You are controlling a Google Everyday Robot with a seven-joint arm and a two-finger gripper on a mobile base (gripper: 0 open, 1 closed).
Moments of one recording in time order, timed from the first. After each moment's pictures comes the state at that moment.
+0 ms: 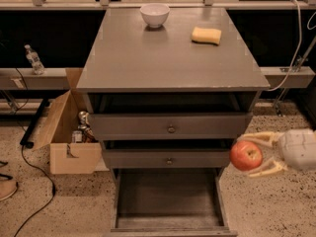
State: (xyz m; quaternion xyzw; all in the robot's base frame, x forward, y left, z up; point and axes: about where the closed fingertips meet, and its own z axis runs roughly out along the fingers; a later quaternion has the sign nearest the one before) arm 0.437 -0.234 0.746 -0.65 0.59 0.22 0.43
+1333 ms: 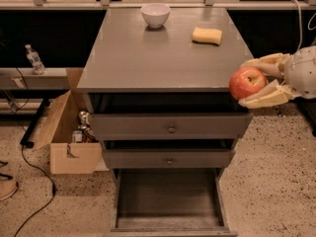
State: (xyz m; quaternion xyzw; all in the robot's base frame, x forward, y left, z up) arm 0.518 -0.208 0.920 -0.62 0.62 0.13 0.46
